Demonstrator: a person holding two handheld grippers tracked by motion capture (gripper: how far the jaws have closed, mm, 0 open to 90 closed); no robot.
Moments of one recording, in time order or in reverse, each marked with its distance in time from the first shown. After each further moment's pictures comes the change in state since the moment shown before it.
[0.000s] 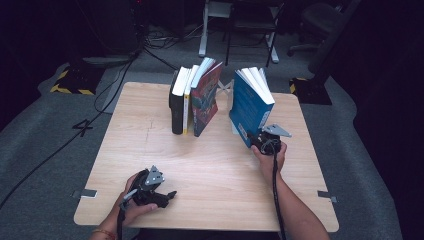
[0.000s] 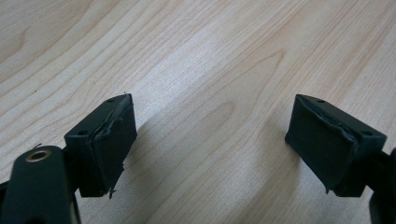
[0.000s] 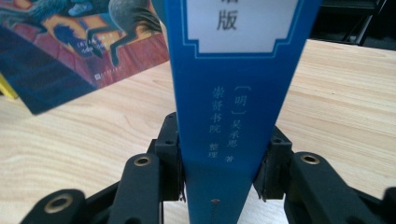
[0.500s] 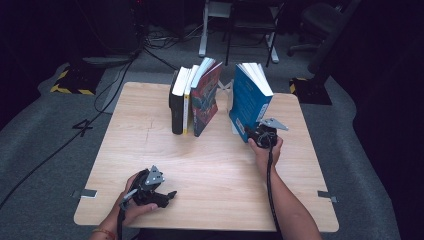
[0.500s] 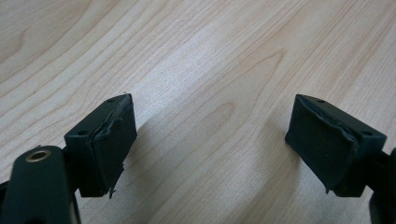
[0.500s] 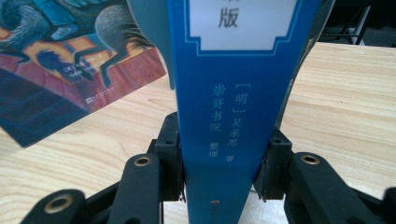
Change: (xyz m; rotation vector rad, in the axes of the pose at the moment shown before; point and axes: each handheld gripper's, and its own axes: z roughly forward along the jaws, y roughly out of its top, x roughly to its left) left arm 0.000 0.000 0.000 -0.001 -0.002 0.002; right arm -0.001 0.013 0.020 -0.005 -0.010 0.066
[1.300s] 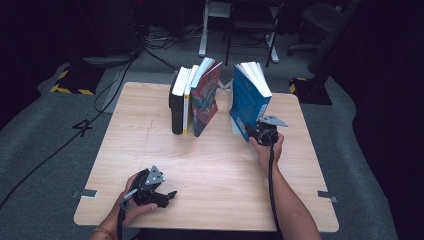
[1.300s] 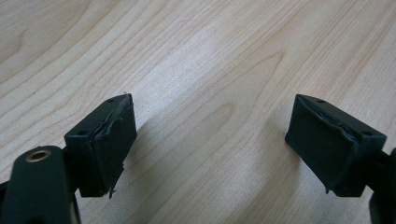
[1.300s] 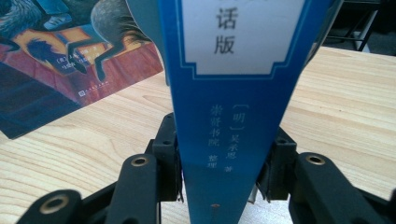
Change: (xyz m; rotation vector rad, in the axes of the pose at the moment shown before) left arm 0.000 0.000 0.000 0.001 -0.001 0.004; right arm -0.007 0.006 0.005 0.029 0.017 -0.054
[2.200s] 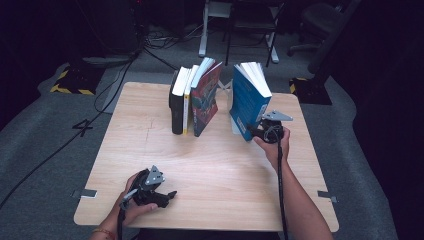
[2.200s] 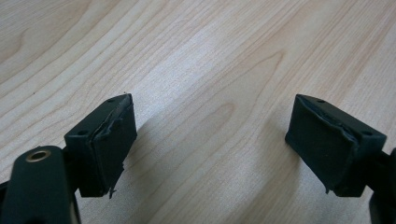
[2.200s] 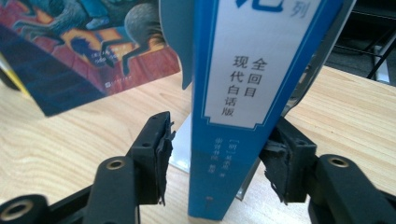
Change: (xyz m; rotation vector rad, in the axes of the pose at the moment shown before) left arm 0.000 0.000 0.000 -0.001 0.001 -0.002; right arm -0.004 0.025 -0.024 0.050 0.071 -0.129
